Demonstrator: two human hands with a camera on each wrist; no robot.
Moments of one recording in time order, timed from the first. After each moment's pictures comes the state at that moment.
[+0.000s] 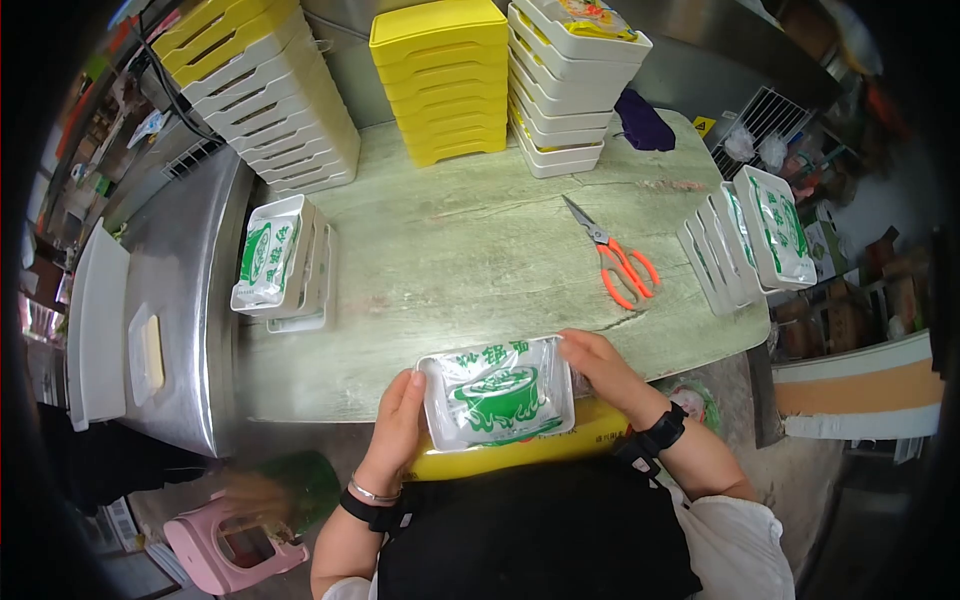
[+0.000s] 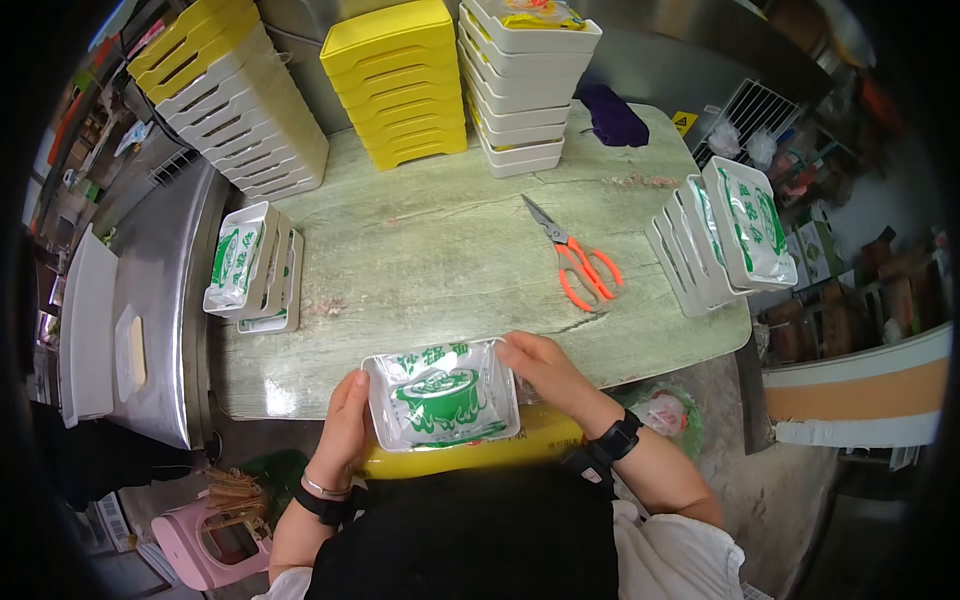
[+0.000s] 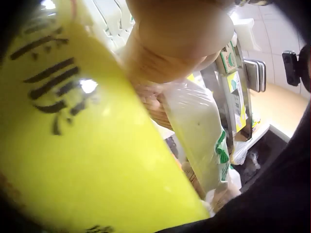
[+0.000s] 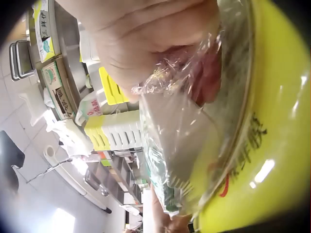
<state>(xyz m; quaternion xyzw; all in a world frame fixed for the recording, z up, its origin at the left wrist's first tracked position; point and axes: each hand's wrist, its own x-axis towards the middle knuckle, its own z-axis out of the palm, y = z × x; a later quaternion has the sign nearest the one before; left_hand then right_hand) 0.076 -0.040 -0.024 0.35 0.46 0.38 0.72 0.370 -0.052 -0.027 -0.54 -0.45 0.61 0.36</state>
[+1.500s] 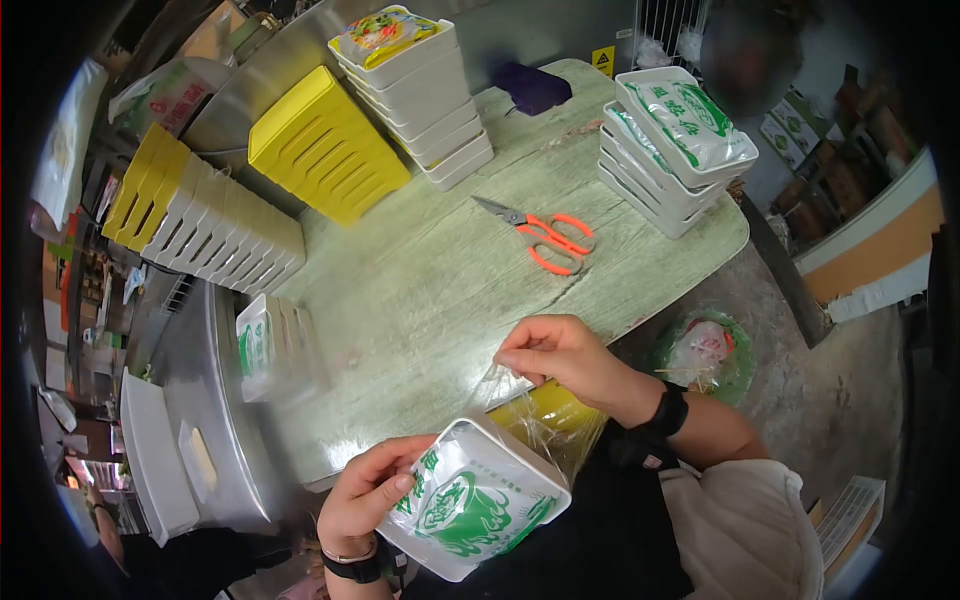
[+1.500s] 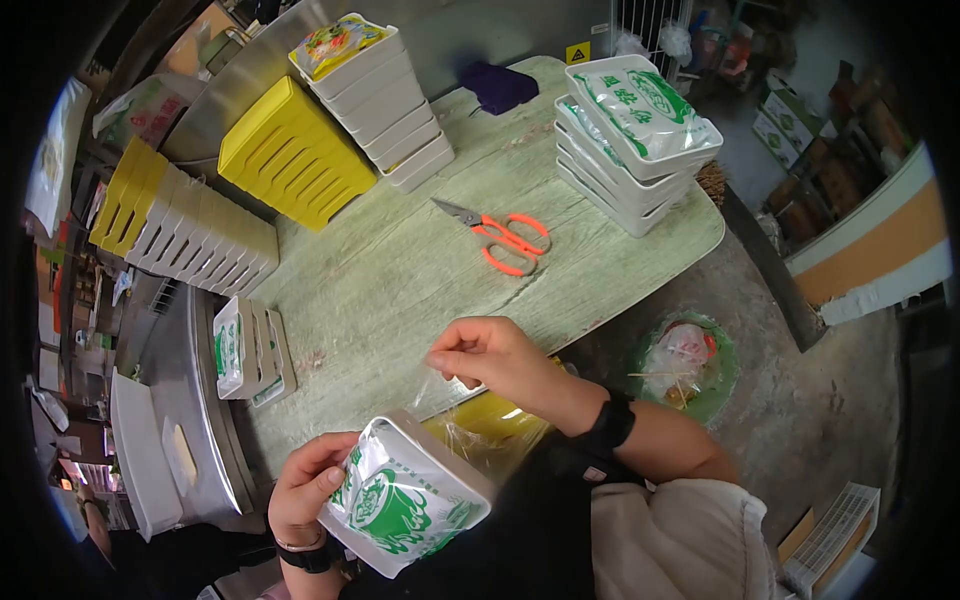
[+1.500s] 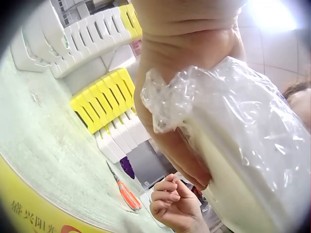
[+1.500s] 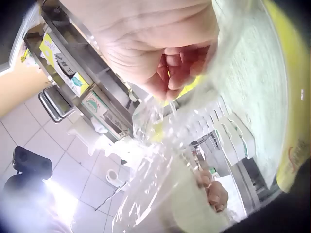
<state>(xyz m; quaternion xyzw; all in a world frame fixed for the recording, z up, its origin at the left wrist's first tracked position) 0.087 -0.061 0.114 0.52 0.35 0.15 0.76 0.375 -0.092 0.024 -0.41 -0.37 0.65 0.53</state>
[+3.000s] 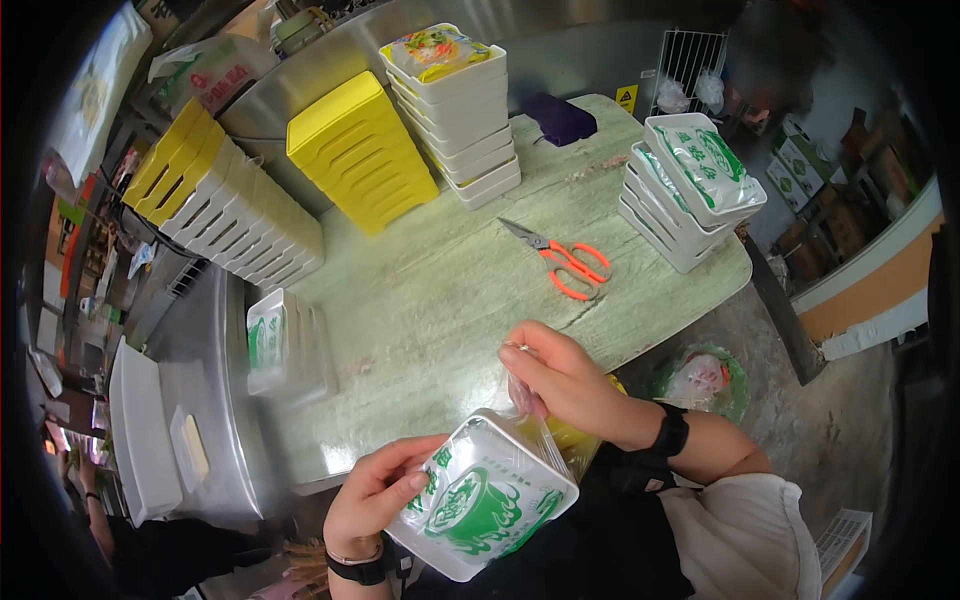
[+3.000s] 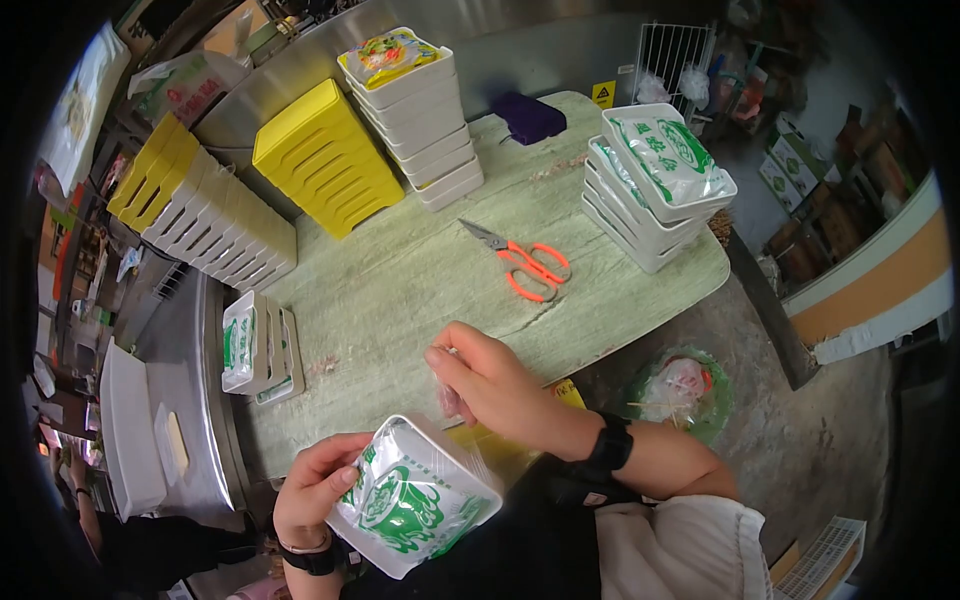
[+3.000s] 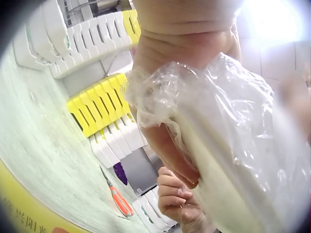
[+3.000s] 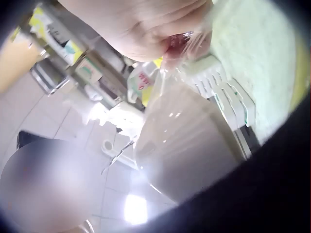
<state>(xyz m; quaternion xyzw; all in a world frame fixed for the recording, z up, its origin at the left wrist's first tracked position) 0.078 -0.060 0.115 0.53 0.38 0.16 0.74 0.348 -0.083 0.067 -0.43 -0.37 0.66 0.49</state>
